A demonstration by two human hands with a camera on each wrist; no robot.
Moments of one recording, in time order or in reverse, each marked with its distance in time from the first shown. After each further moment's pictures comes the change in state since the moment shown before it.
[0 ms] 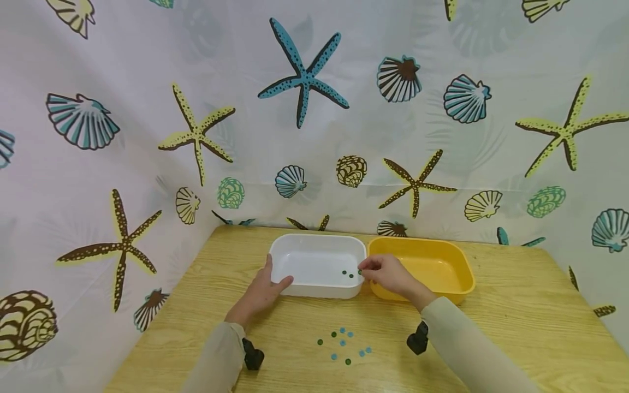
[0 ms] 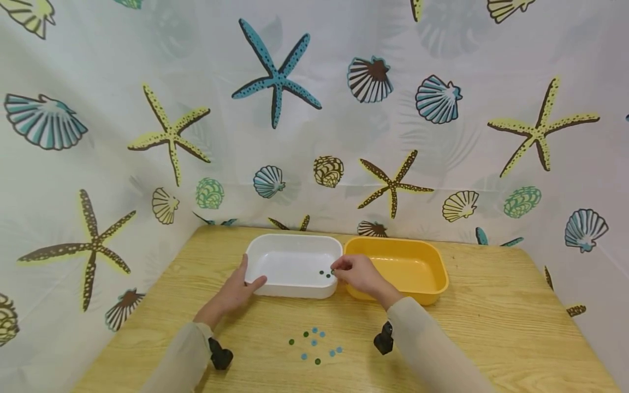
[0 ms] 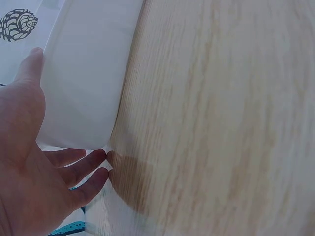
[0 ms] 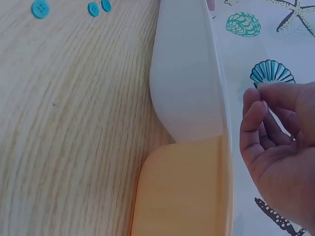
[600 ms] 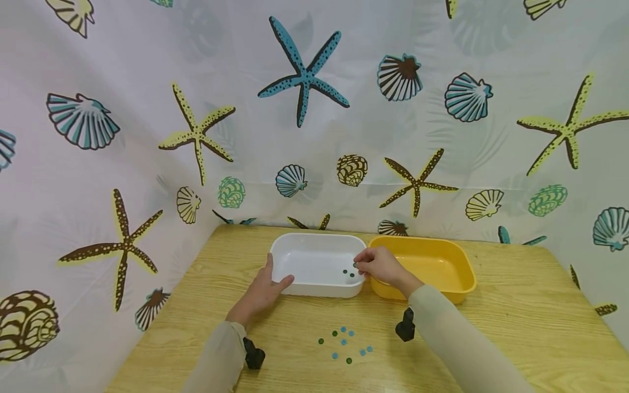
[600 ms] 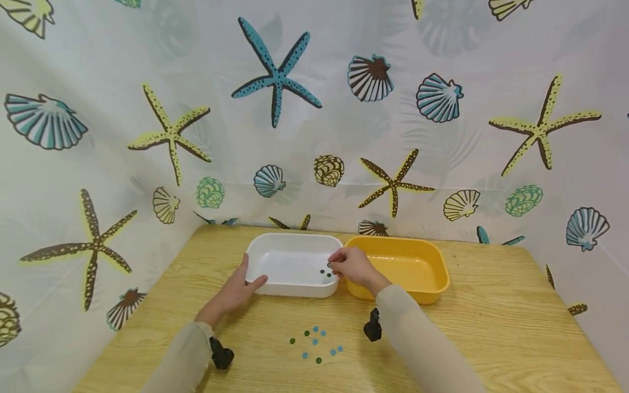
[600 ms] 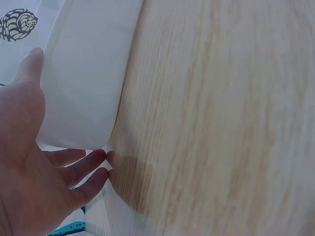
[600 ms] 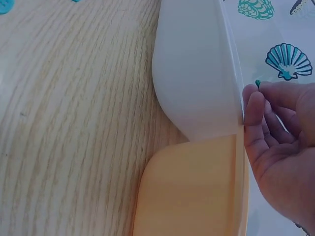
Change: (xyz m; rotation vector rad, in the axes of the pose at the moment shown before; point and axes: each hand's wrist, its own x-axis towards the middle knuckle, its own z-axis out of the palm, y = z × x) left_hand 0.002 -0.002 0.001 0.009 0.000 0.000; right_hand 0.028 0.000 0.007 0.031 0.010 0.064
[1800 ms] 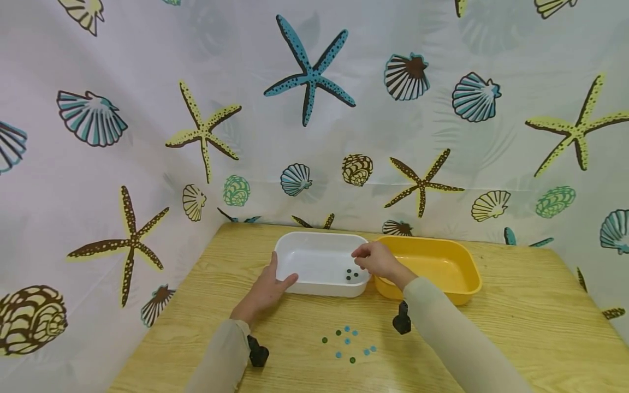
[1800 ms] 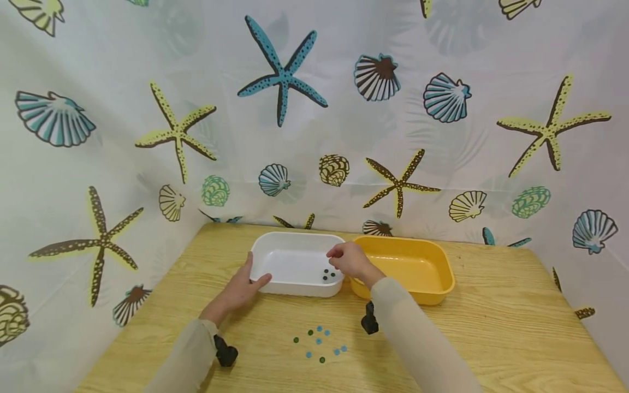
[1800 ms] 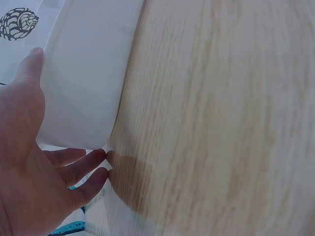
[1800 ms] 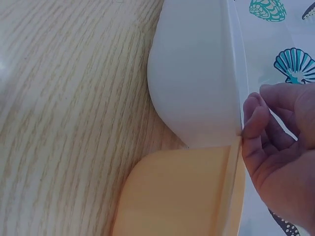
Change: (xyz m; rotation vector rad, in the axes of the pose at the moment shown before) left_hand -0.002 0.000 -0.001 -0.011 0.005 -0.026; right_hand 0.016 -0.012 0.005 -0.200 -0.017 -0.009
